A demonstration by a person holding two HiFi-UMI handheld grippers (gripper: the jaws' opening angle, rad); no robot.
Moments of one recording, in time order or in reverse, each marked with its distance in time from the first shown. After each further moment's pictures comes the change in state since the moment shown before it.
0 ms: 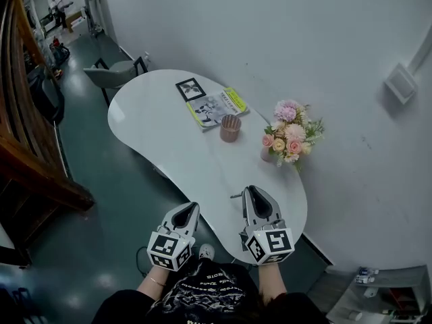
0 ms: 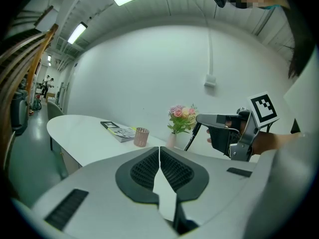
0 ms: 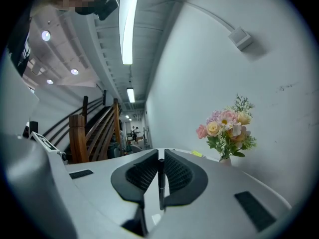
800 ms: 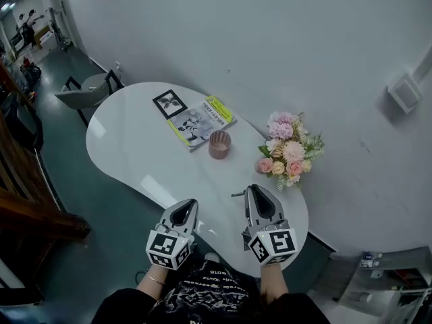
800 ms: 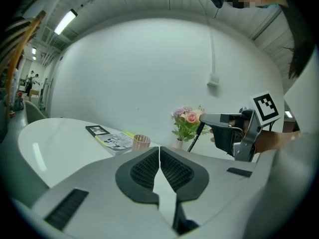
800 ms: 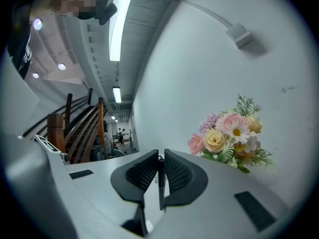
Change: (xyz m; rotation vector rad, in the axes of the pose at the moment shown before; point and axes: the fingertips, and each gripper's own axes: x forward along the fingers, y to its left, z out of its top) left arm 0.092 0.060 0.051 0.042 0.031 -0.150; right arm 0.079 -0.040 0.027 0.020 -0.029 -0.162
